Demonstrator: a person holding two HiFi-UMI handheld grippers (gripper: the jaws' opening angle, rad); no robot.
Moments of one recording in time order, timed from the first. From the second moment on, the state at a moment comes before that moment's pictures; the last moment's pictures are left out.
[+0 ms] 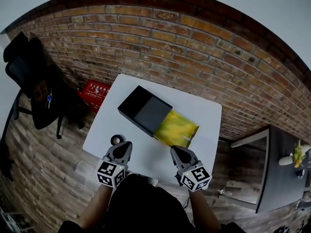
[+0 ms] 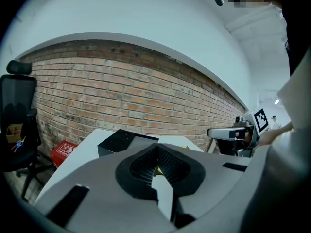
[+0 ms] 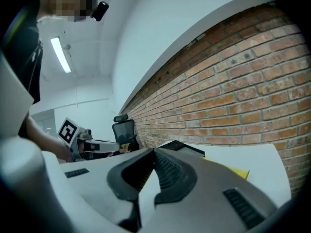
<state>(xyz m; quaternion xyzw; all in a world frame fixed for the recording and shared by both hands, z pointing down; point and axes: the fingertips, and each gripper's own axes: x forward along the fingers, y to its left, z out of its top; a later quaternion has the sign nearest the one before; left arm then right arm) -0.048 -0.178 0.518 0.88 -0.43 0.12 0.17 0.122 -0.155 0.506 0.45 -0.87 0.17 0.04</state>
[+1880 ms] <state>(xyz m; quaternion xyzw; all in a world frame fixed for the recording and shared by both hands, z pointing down) -0.147 -0.211 0.698 0.85 -0.36 0.32 0.22 -0.048 -0.188 0.600 0.40 -0.87 0.23 0.15</state>
